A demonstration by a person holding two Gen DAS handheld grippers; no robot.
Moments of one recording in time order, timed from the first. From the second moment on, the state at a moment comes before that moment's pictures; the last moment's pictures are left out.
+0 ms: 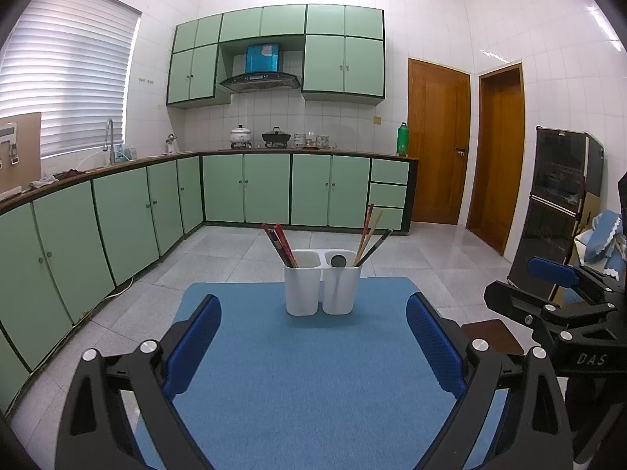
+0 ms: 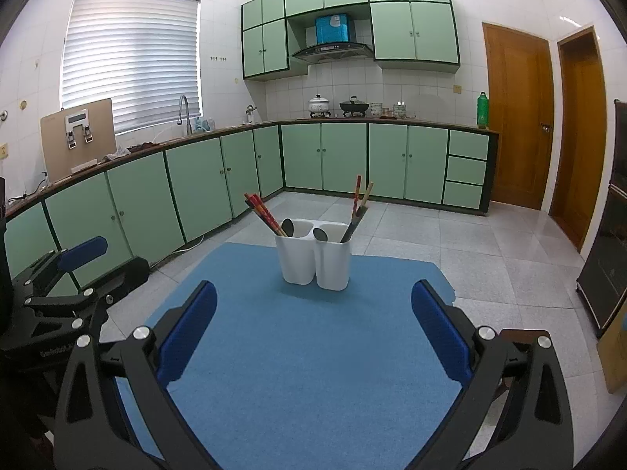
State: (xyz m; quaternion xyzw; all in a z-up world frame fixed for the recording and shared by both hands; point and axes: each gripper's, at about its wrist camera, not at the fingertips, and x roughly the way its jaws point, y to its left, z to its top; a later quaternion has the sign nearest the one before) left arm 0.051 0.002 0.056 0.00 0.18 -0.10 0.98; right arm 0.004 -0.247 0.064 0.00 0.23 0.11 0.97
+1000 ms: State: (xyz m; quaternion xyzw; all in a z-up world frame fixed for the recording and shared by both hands) left arm 0.046 0.001 0.058 0.00 0.17 -0.10 0.98; right arm 0.003 -0.243 0.068 0.00 0.23 0.12 0.97
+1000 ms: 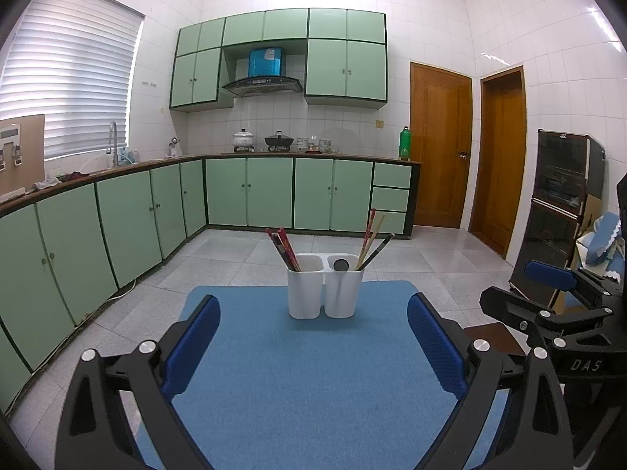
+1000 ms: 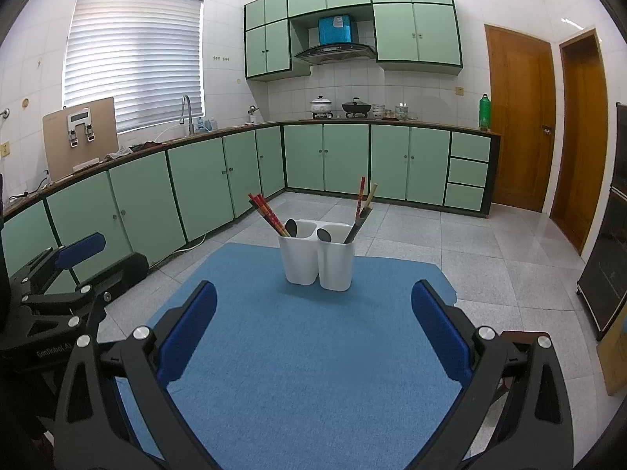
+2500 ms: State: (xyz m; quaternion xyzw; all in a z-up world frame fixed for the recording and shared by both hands) left arm 0.046 0.005 0.059 0.00 0.17 -0.10 0.98; right arm 0.001 -0.241 0.065 0.00 0.23 0.12 0.97
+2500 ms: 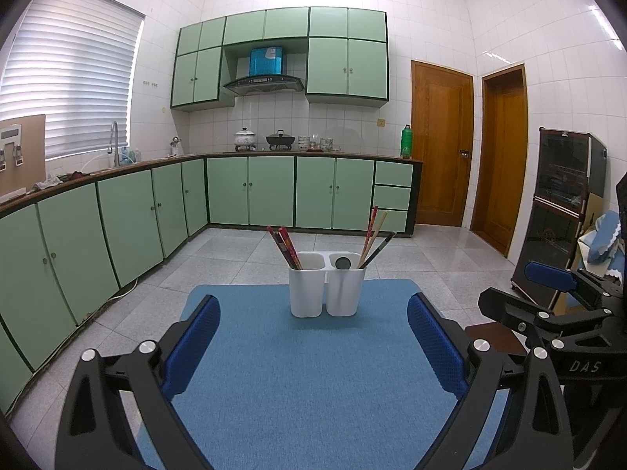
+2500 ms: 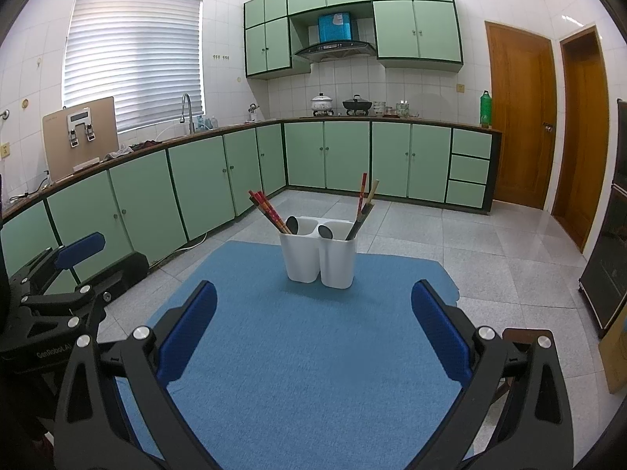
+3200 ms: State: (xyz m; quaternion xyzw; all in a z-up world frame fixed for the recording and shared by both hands) left arm 0.046 0.008 0.059 0.00 0.17 -0.10 0.98; right arm 0.001 -0.240 0.062 0.00 0.23 0.12 0.97
